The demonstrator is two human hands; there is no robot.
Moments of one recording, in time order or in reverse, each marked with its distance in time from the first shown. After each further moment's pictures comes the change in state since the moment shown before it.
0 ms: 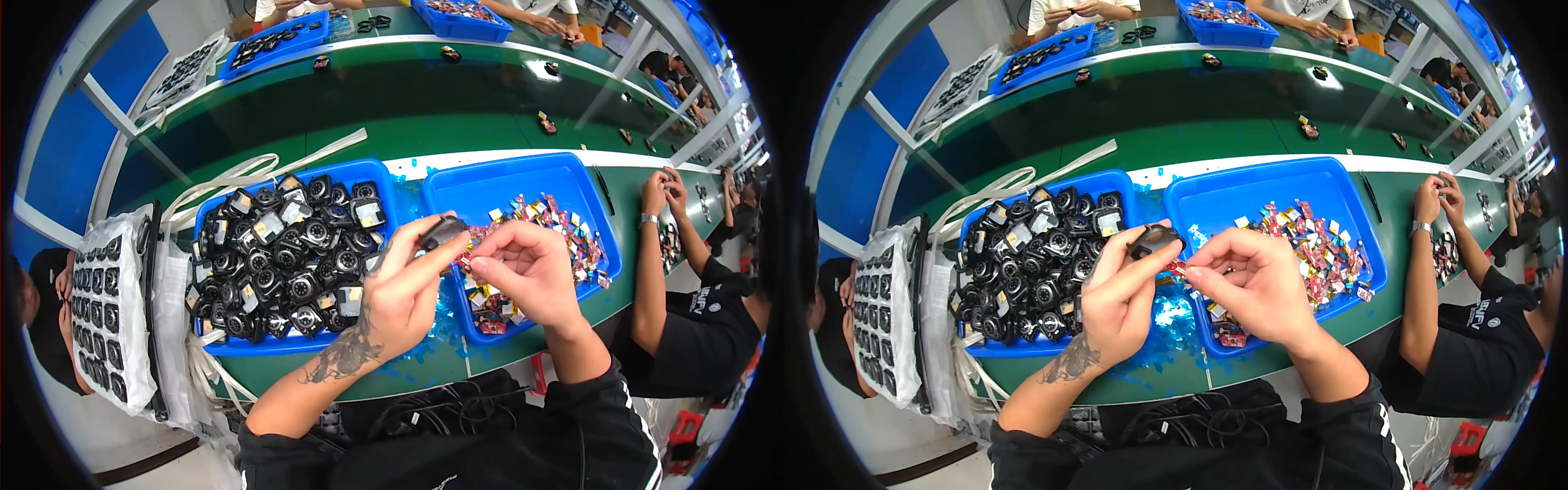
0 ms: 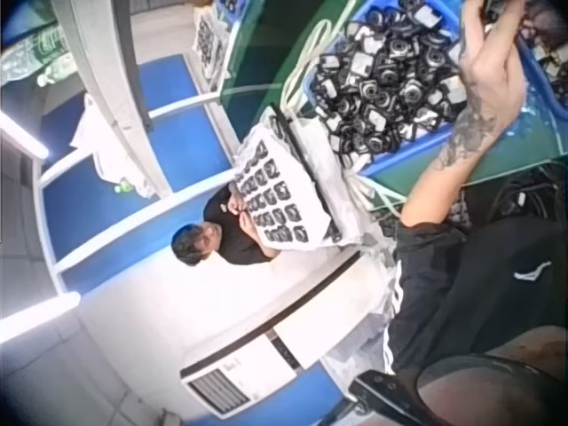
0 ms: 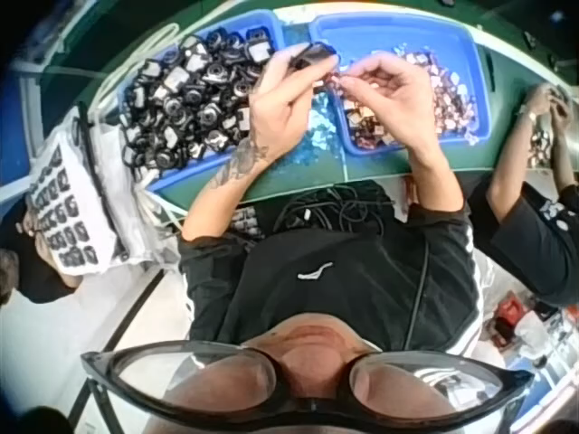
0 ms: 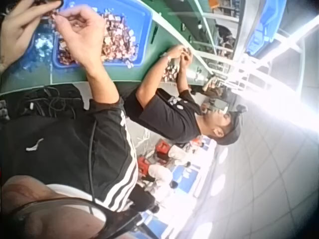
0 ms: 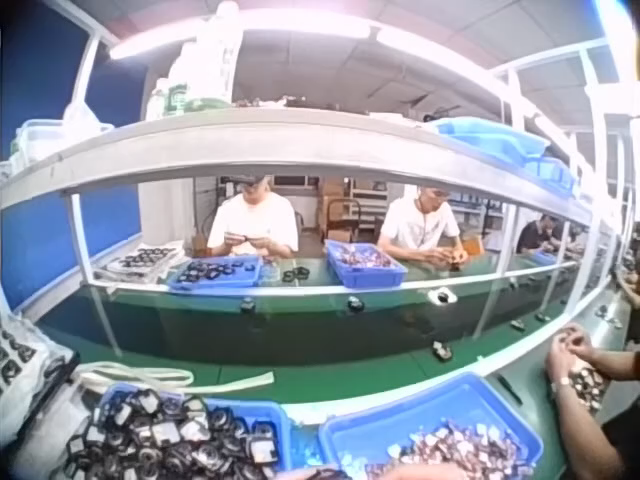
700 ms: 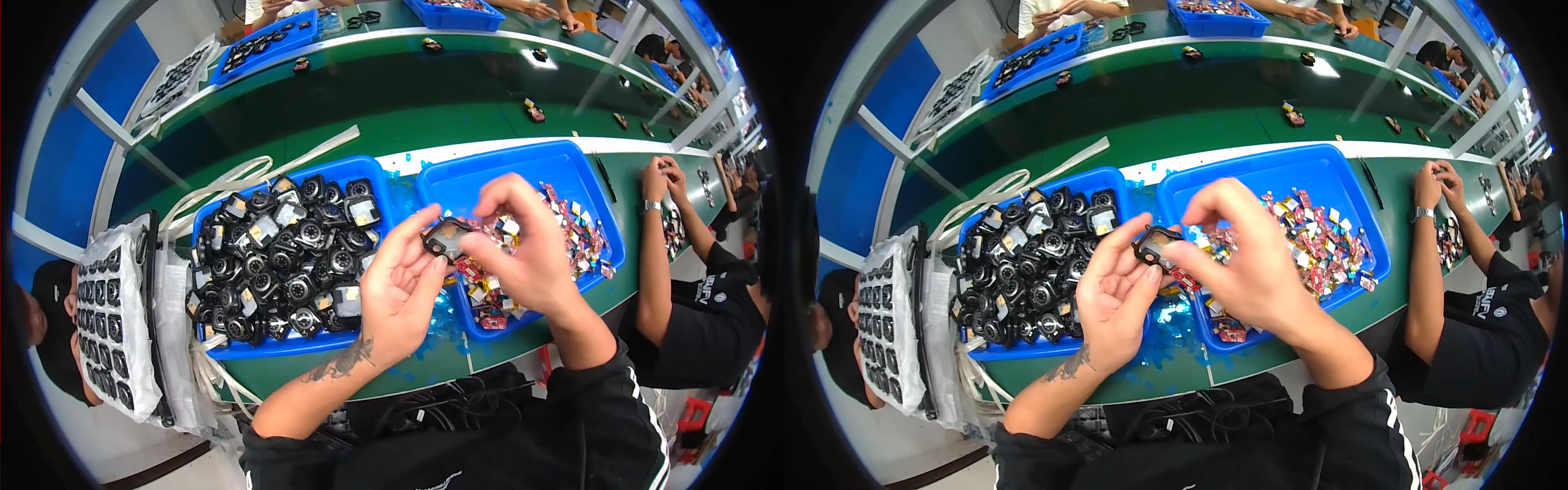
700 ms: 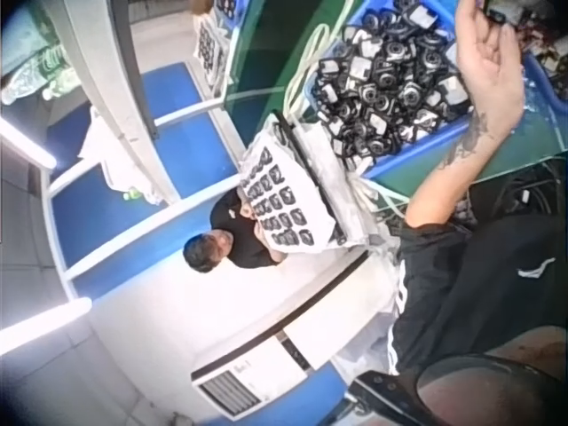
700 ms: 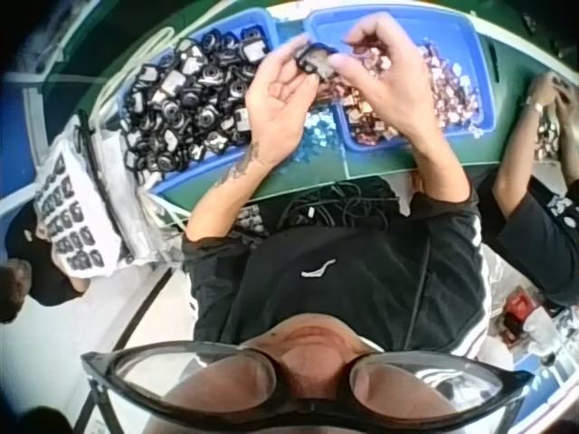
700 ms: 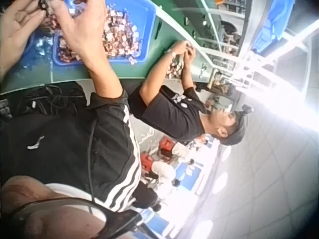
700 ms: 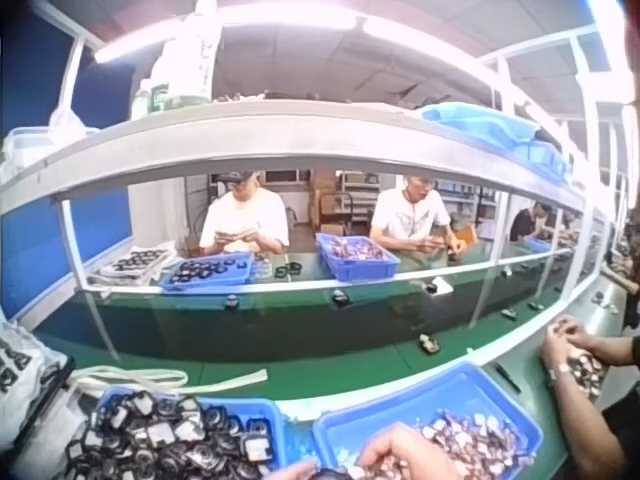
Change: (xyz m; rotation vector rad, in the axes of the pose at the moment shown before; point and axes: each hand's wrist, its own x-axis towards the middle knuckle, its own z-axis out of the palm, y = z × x) left_hand -0.005 0.007 0.011 -0.645 0.050 -0.367; right_hand 0.022 -0.004 0.004 -0.503 0.117 -0.365
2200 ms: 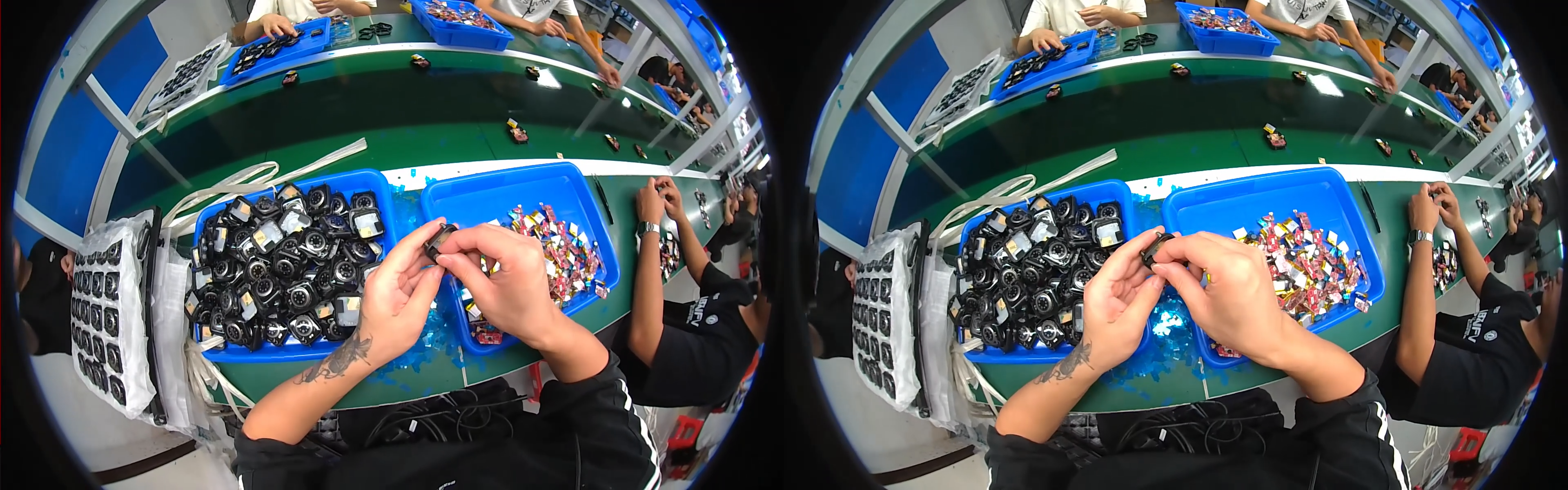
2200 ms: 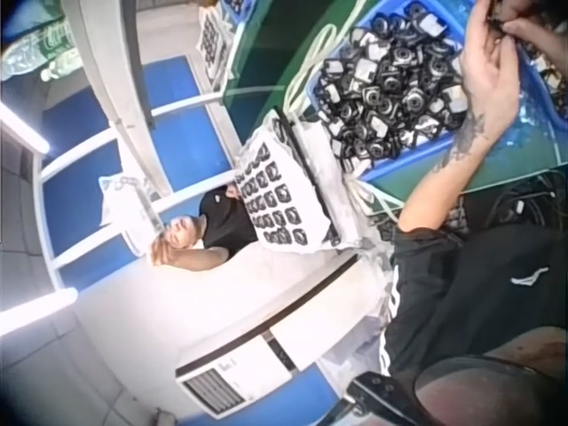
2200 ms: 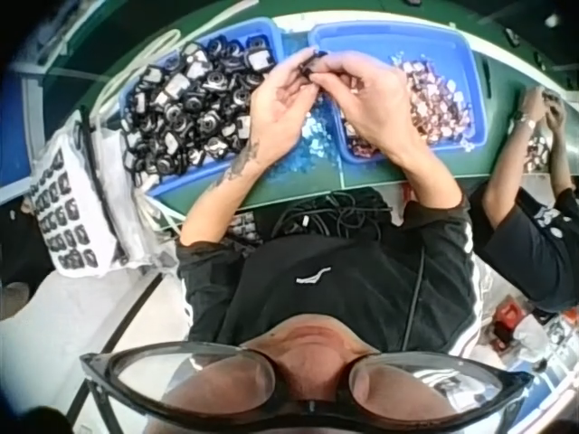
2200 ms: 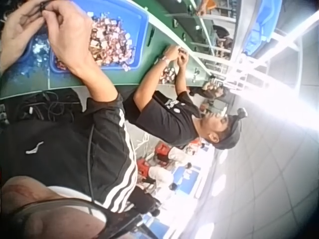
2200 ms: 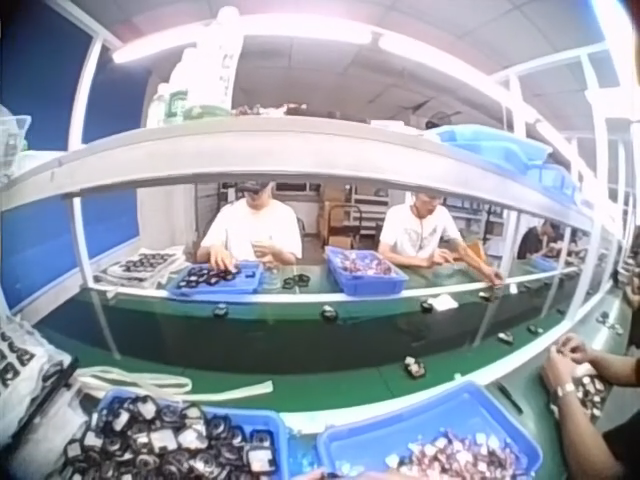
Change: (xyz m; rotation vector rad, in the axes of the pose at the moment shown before) left_hand 0.006 -0.009 -0.011 0.017 -0.074 0.009; right_hand 0.003 -0.011 0.016 -0.088 -0.024 -0.086
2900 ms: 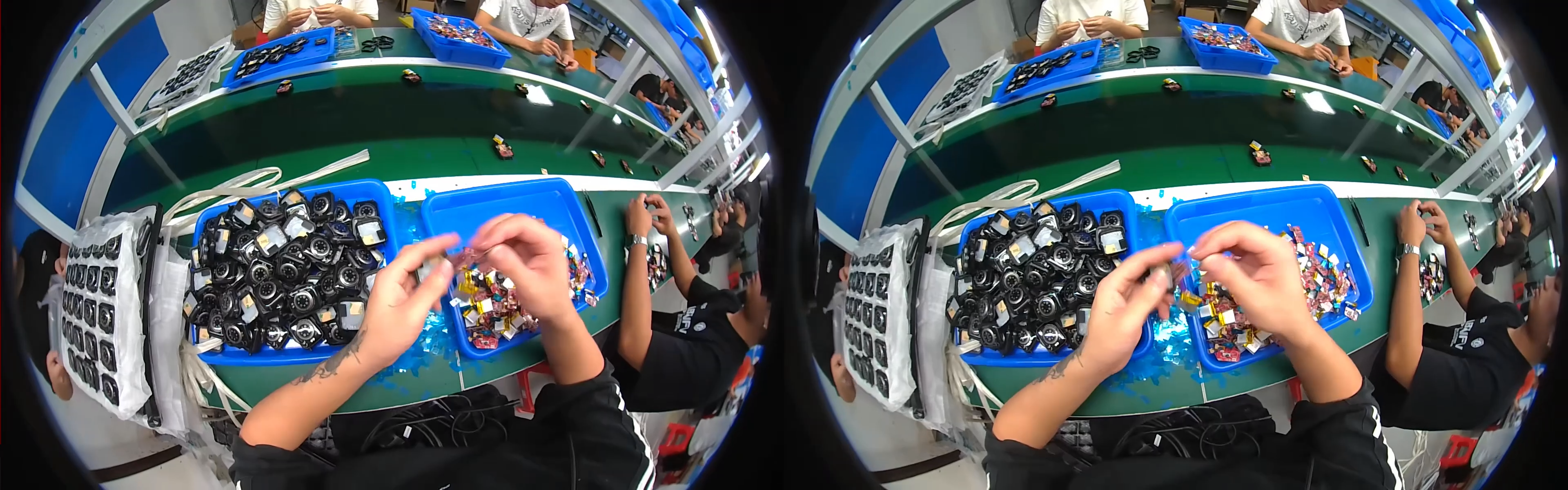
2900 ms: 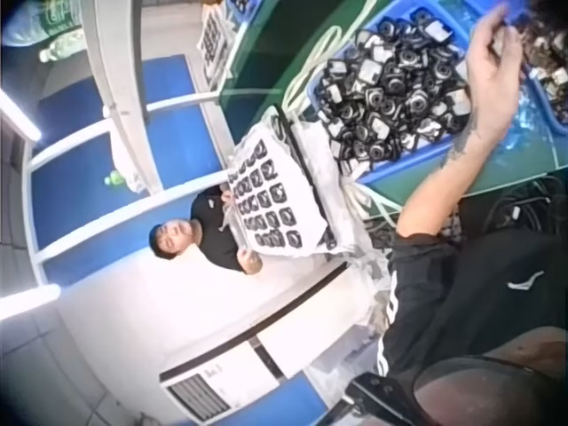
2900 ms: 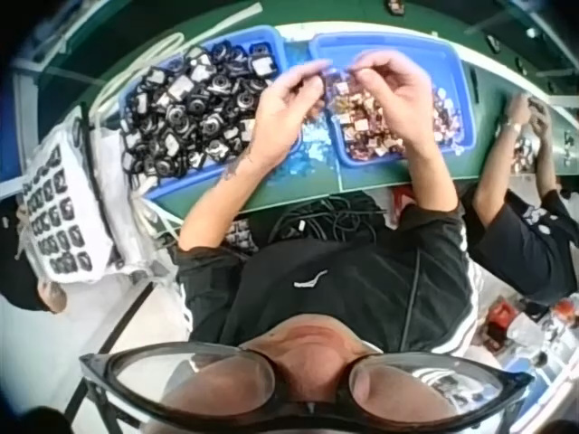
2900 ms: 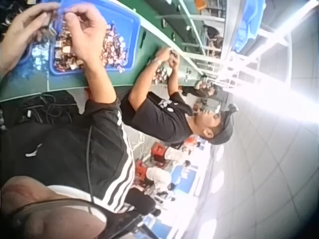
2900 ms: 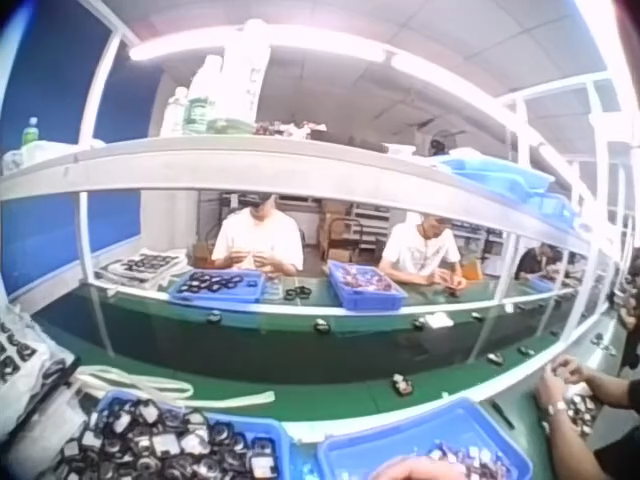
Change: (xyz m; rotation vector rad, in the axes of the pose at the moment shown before) left_hand 0.002 0.013 -0.001 -0.018 0.071 -0.223; right_hand -0.004 0.021 -0.022 0.668 -0.063 0.217
